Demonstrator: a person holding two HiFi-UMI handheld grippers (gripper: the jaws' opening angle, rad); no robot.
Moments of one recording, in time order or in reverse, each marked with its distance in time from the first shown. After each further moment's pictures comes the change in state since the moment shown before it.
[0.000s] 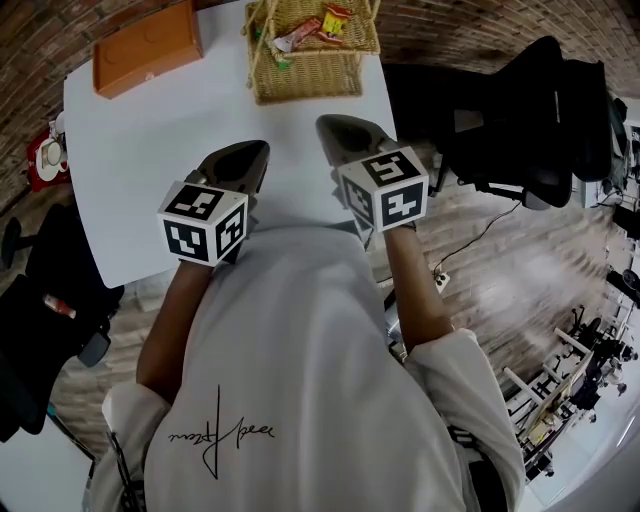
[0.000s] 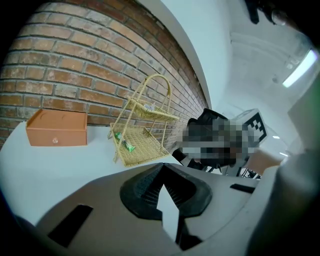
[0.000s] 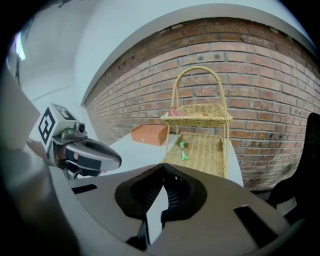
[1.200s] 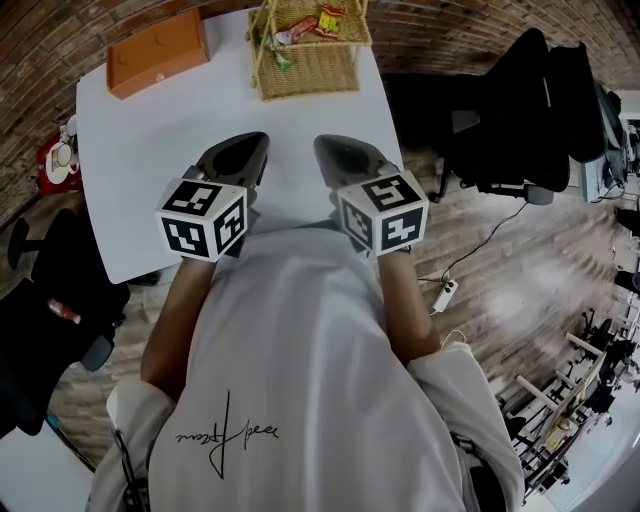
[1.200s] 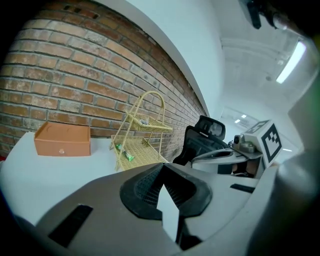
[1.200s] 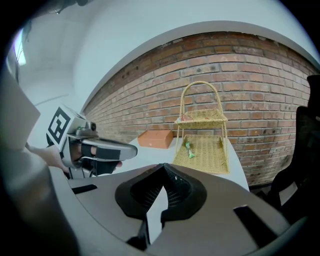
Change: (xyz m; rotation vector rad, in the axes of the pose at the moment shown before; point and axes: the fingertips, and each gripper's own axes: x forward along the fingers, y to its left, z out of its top) left arm -0.028 -0.017 0.015 0.052 -0.111 0.017; right arm -0.045 0.044 -0.011 0.054 -0.079 -0.018
